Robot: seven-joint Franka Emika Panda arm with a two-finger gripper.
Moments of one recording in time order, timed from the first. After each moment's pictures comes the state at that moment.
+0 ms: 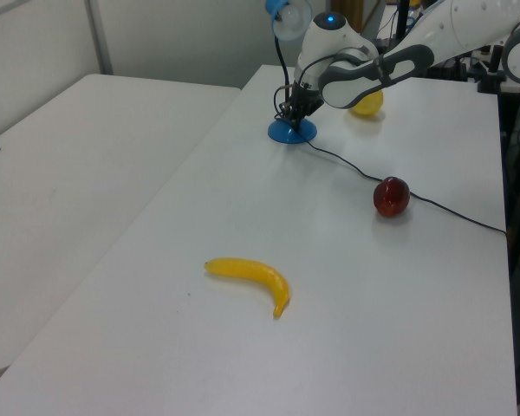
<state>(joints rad) -0.16 0.78 -0.04 -1.28 -0.30 2.46 0.71</state>
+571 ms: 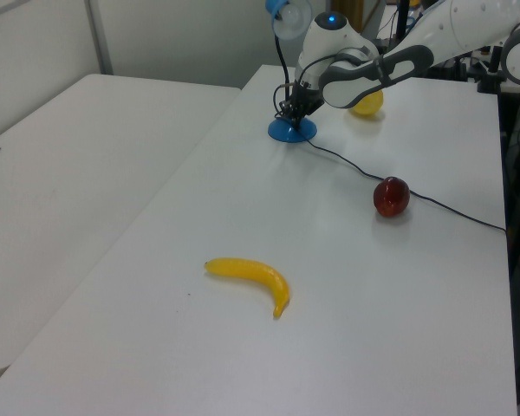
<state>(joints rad) -0.17 0.79 -0.04 -1.27 -0.29 2.46 0.74</state>
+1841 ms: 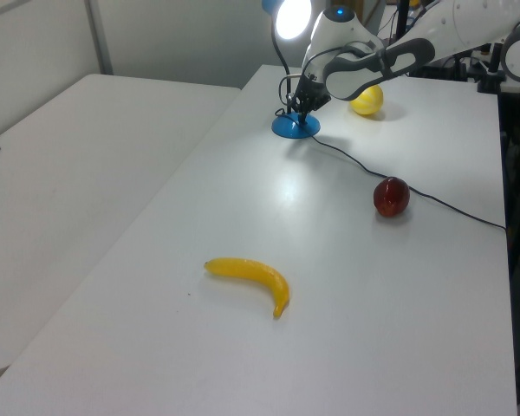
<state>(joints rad) -0.21 0.79 -0.04 -1.26 -0.23 2.47 0.75</state>
